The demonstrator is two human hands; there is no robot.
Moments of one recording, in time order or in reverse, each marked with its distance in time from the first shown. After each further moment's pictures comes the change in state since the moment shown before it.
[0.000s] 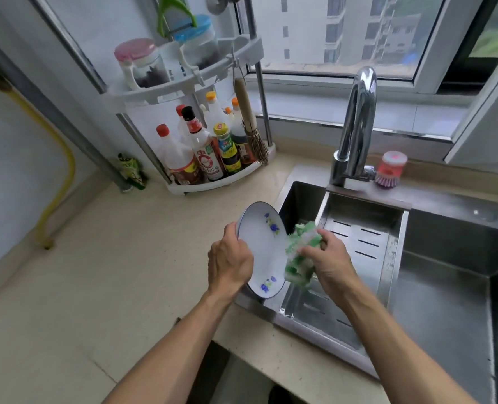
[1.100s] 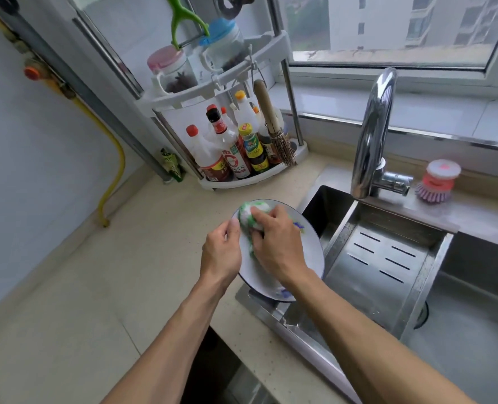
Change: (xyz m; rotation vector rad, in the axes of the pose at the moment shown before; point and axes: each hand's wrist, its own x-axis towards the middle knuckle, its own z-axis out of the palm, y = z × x) left_hand 0.005 0.030 -0.015 -0.293 0.133 -0.219; right_hand 0.032 -0.038 0.067 -0.710 -0.155 -0.725
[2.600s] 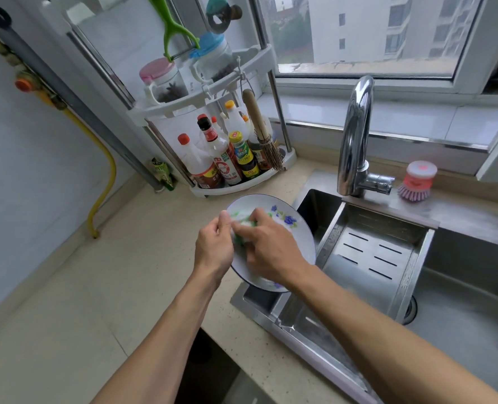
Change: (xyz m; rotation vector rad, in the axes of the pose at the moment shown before) left_hand 0.007 0.008 -0.003 -0.121 0.003 -0.008; right_hand -0.010 -0.009 -0.023 -0.195 -0.207 -0.291
